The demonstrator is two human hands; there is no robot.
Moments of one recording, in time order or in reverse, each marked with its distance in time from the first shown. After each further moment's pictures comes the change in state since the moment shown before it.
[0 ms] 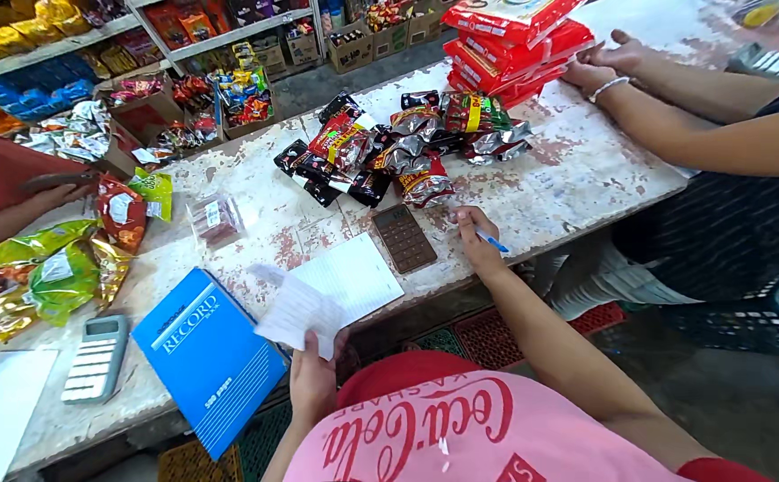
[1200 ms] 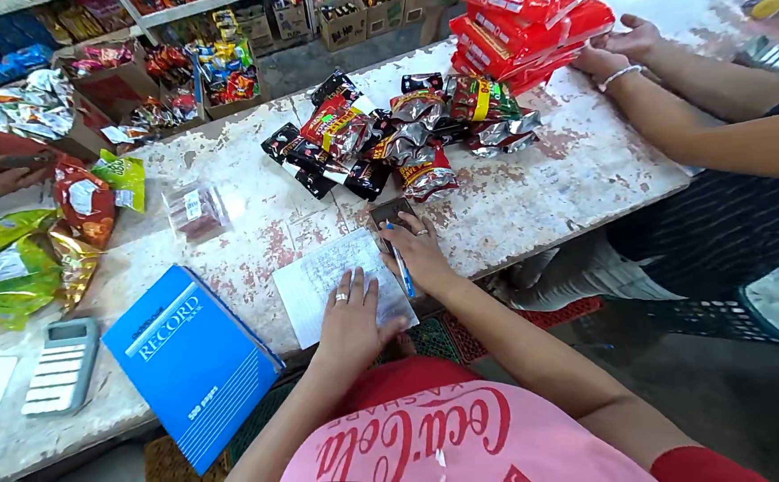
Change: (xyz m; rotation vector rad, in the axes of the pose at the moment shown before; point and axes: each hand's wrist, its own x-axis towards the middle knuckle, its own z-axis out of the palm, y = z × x) left_hand 0.060 -0.009 0.048 1.823 -0.819 0.336; right_hand -0.022 -0.059 0.068 -0.494 -0.444 -0.371
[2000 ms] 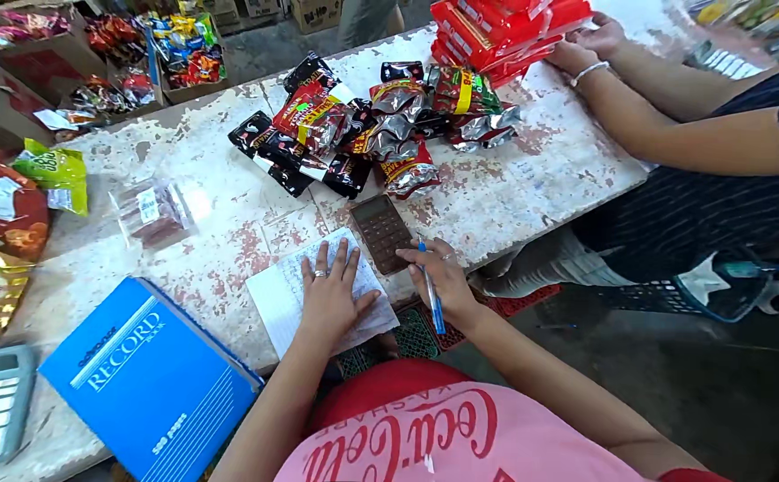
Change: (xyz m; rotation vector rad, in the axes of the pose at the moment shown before) left_hand 0.060 -0.029 0.027 0.077 0.117 0.053; right_hand -0.067 0.022 -0.004 0.200 0.357 -0.018
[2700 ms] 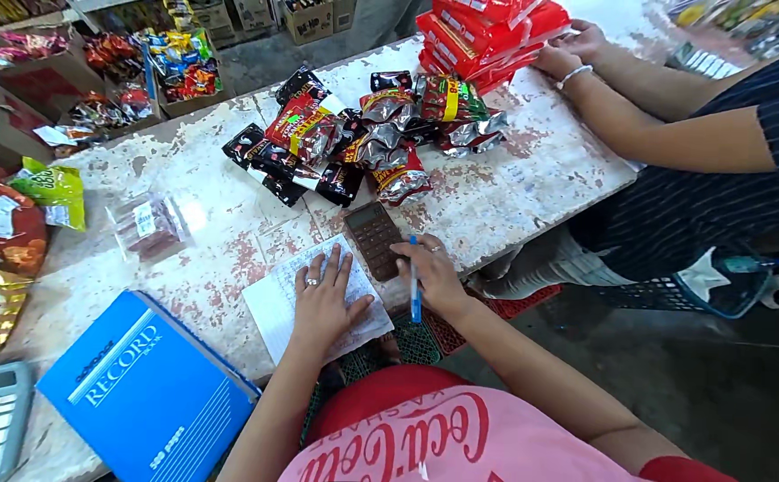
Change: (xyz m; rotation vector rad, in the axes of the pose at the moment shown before) left_hand 0.000 -0.008 0.007 0.061 0.125 0.039; right_hand 0.019 0.005 0.002 -0.157 -0.012 -0.037
